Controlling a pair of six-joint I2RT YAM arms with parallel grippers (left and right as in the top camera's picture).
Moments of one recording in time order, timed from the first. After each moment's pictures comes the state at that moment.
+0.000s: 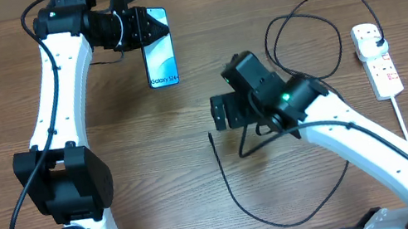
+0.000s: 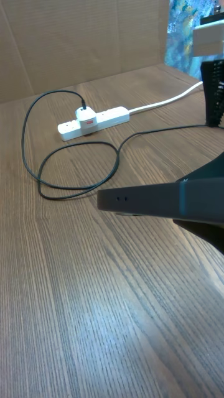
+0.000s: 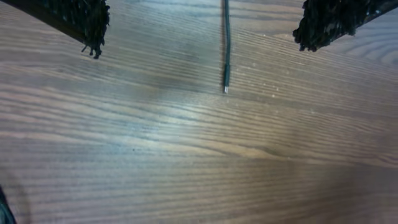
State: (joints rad) left arm -0.10 2.10 2.06 -1.02 0.79 -0.09; right arm 0.63 1.55 1.26 -0.81 0.03 0.53
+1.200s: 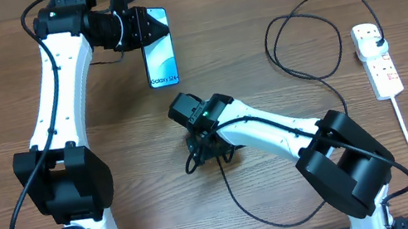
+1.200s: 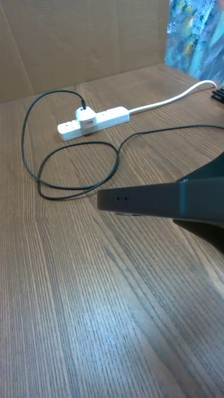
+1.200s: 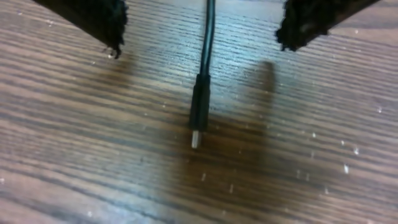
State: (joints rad) left arm -0.10 2.10 2.06 -1.02 0.79 -0.09; right arm 0.82 2.00 1.39 -0.88 0.03 0.59
